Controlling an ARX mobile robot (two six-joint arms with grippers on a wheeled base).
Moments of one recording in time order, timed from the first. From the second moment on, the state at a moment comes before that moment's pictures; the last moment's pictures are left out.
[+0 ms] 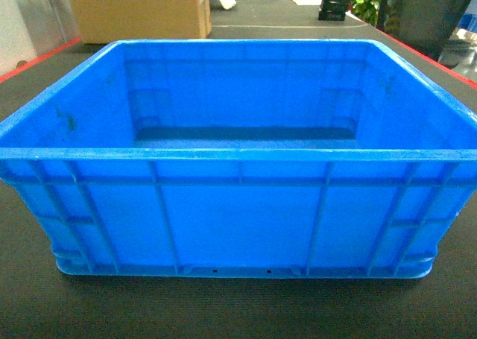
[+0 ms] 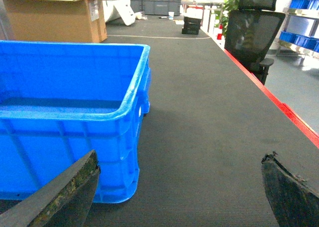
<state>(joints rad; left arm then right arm) 0.00 0.01 0.02 -0.01 0.00 0.00 0.00 0.00 0.01 -0.01 0.00 0.00</state>
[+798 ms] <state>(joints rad) 0.00 0.01 0.02 -0.01 0.00 0.00 0.00 0.00 0.01 -0.01 0.00 0.00</state>
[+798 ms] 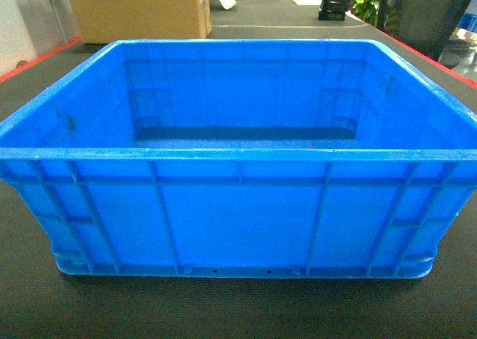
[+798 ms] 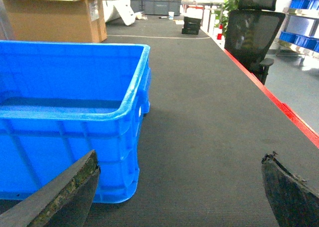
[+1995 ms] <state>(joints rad) -0.09 0.96 0.53 0.38 -0.28 -0.09 0.19 0.96 0.48 0.39 0.33 0.03</state>
